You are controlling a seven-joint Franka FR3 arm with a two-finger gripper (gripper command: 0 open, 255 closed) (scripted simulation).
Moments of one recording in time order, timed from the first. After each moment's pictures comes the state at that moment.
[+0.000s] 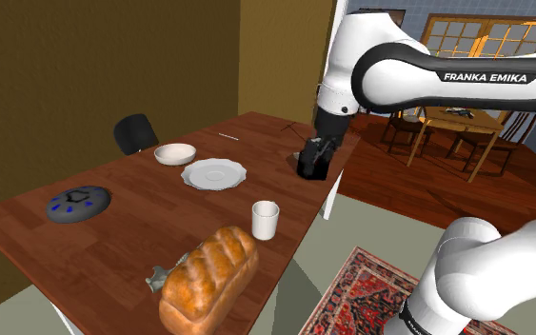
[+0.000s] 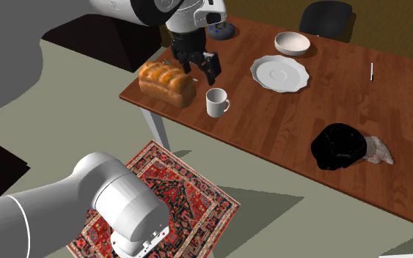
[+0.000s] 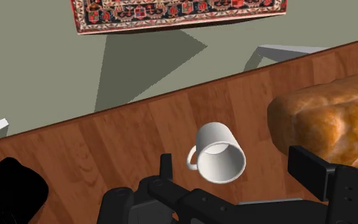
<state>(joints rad) -0.02 -0.72 0.13 -2.38 -0.01 1.78 0.14</state>
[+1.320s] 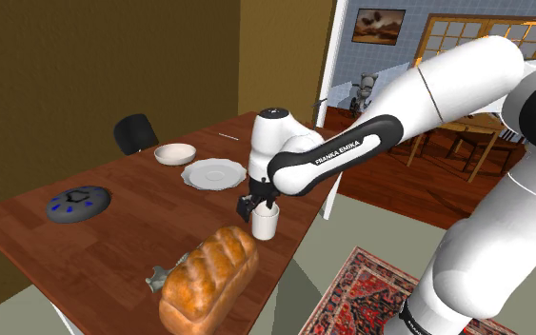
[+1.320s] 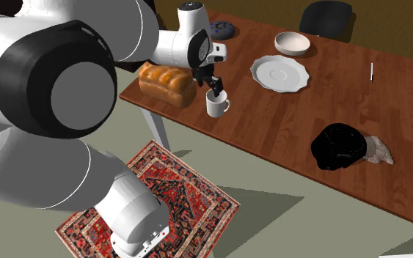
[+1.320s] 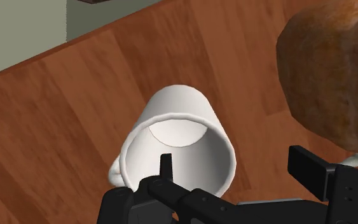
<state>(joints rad) -0.08 -0.14 0.31 -2.39 -0.12 2.37 0.45</state>
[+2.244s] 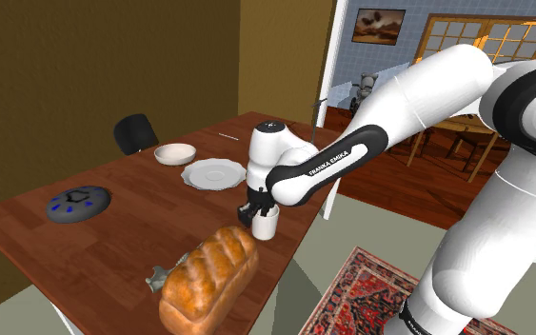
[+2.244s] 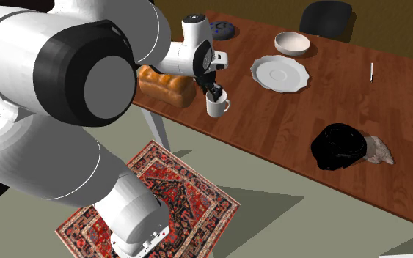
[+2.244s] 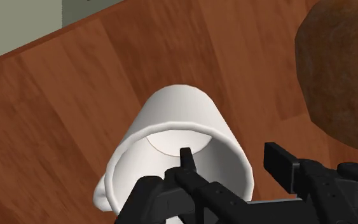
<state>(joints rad) -0.09 -0.06 0.31 -2.41 -0.16 2.46 0.49</state>
